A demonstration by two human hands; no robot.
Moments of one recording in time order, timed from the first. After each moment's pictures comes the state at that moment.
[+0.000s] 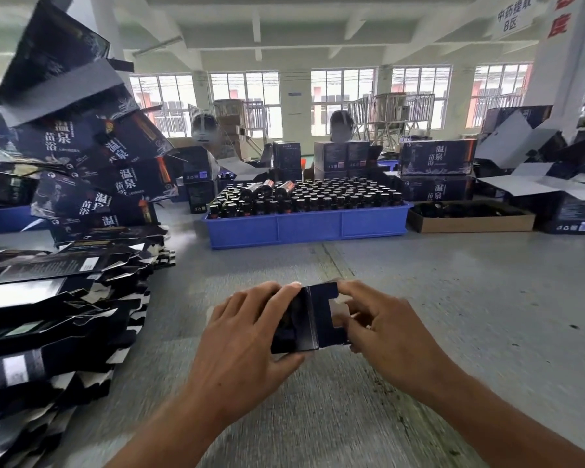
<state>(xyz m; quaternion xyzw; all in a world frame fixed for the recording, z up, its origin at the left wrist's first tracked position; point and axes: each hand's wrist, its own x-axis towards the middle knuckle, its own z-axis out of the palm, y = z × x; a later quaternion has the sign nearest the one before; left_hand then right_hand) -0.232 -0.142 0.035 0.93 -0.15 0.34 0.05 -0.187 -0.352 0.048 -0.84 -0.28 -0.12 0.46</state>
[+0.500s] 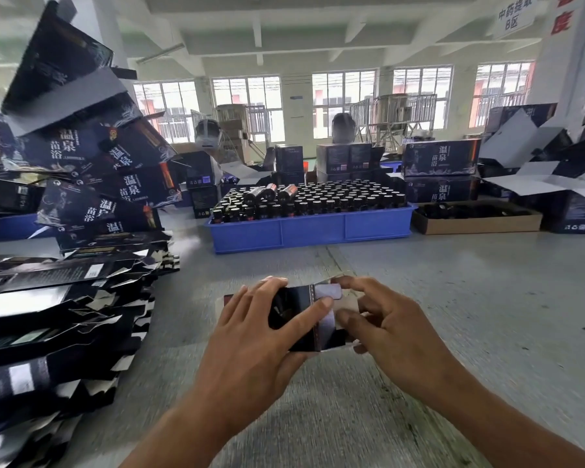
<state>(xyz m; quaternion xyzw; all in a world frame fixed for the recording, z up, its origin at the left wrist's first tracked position) -0.235 -0.143 0.043 0.92 -0.18 0.35 -0.02 -0.188 -0.351 0.051 -0.78 -0.28 -0.11 0.55</state>
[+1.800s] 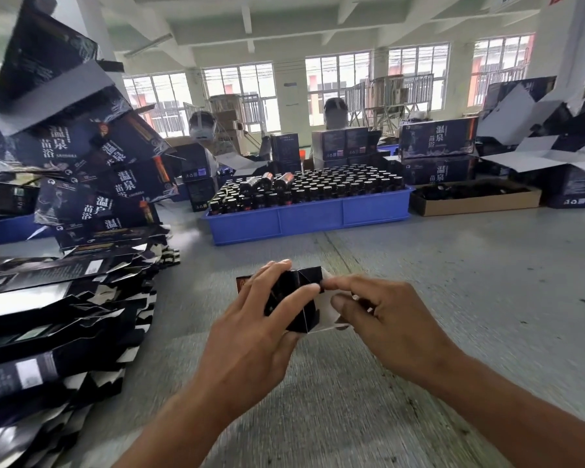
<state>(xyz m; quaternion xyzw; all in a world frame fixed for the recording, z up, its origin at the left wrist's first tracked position) -0.230 -0.139 0.033 0.91 -0.22 0.36 0.06 -0.192 -0.350 0.045 -0.82 -0.31 -0.18 0.45</state>
